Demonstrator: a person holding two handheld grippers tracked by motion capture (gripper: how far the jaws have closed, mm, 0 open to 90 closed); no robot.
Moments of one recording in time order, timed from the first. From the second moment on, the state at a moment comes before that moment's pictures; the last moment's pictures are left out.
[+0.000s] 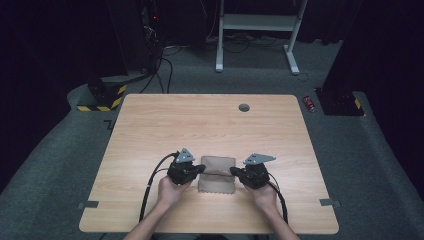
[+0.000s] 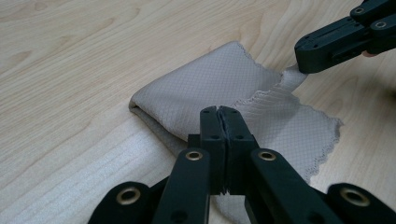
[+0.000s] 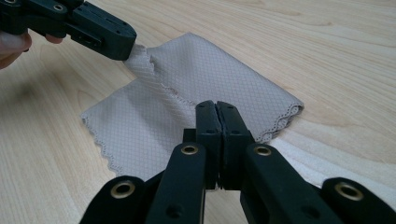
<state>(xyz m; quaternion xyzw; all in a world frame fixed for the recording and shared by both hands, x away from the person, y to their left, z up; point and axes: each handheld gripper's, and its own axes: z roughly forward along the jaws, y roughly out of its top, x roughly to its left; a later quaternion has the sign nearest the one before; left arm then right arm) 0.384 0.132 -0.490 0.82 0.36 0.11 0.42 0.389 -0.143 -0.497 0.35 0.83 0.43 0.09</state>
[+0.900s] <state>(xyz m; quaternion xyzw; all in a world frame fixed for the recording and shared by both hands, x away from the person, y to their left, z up) 0.359 0.132 -0.500 0.84 0.34 0.12 0.40 0.362 -0.142 -0.506 0.33 0.84 0.43 0.08</state>
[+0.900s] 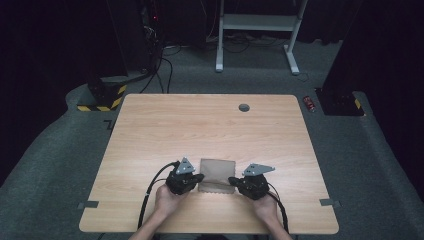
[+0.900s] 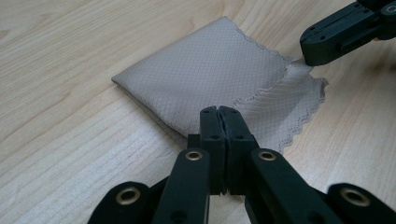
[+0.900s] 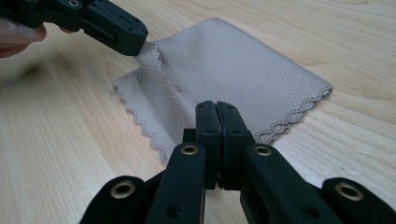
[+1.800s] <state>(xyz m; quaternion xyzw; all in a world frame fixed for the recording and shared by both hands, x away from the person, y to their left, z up) 0.344 0.130 -0.511 0.85 0.34 0.11 0.40 0.354 -0.142 -0.514 0.32 0.85 0.41 0.08</state>
